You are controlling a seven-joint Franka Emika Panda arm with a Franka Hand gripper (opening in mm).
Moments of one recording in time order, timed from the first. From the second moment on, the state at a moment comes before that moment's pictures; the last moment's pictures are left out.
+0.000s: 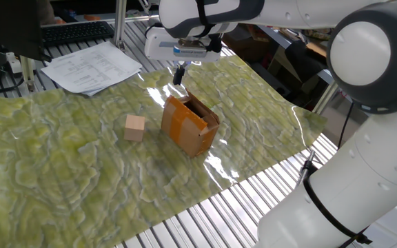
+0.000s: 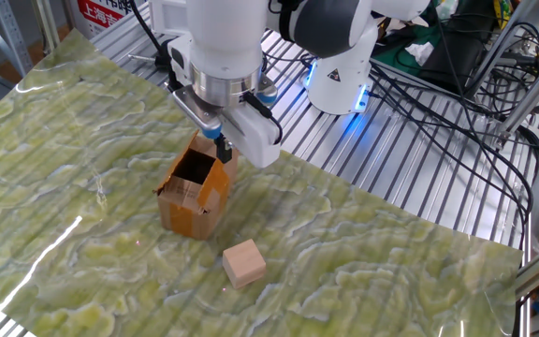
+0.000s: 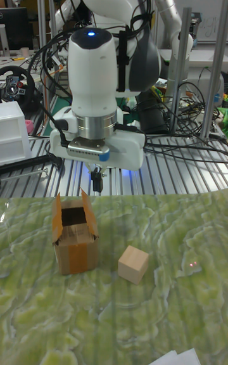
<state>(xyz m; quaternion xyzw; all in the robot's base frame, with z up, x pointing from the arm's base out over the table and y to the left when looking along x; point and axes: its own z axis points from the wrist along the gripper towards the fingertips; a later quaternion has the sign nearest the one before) 0.521 -0.024 0.291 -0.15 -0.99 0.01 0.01</state>
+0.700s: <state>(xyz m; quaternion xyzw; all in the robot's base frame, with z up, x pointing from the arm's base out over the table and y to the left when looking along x) 0.524 -0.046 0.264 -0.12 -0.99 0.01 0.01</state>
